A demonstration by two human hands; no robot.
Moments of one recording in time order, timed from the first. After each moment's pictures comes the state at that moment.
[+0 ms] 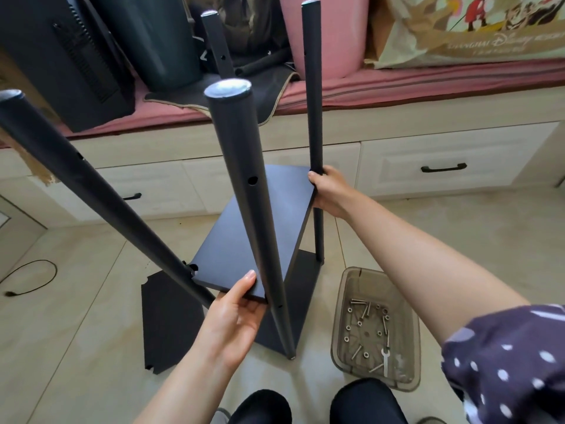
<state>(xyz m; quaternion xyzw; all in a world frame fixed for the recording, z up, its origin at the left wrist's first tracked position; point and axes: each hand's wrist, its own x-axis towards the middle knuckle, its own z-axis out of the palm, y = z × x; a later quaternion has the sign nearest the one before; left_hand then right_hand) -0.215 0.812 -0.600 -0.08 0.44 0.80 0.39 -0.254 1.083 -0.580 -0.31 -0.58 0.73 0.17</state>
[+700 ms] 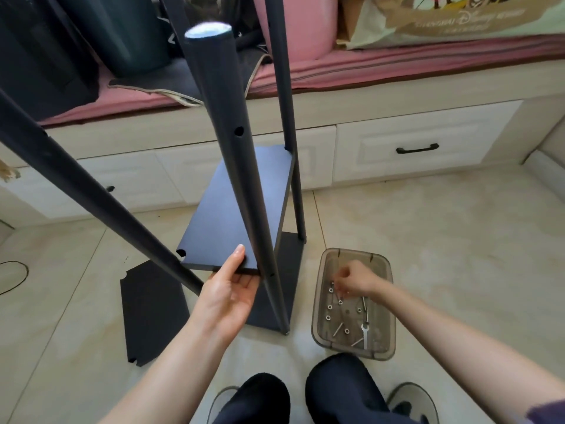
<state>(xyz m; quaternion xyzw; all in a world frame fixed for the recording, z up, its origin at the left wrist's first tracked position) -0.199 0.836 -0.591 -0.11 0.42 0.81 0.40 -0.087 1.067 -0.735 -0.40 -0.76 0.50 -0.12</state>
